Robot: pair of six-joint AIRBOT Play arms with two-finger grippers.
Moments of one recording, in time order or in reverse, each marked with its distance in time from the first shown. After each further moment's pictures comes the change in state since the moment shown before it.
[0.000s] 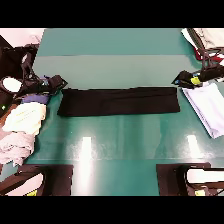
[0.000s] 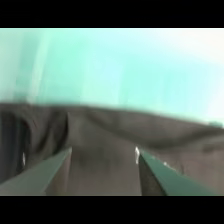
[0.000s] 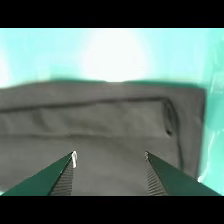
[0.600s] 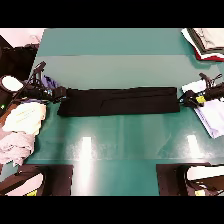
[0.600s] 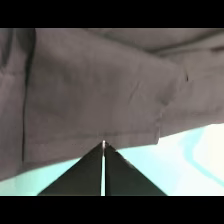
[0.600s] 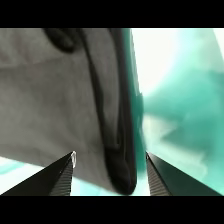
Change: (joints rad) left arm 0.000 -0.002 0.011 -0.003 -0.297 0.076; right arm -0.195 -0.090 -0.196 0.105 0.066 -0.204
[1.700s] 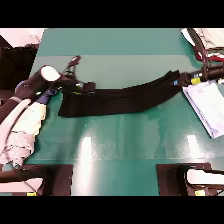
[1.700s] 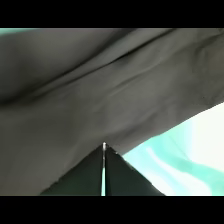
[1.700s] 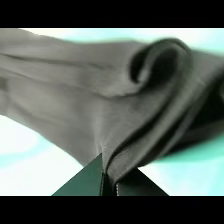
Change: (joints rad) left arm -0.340 -0.341 0.316 -0.081 0.095 0.002; right arm 0.240 0.167 0.198 0.172 0.055 -0.078
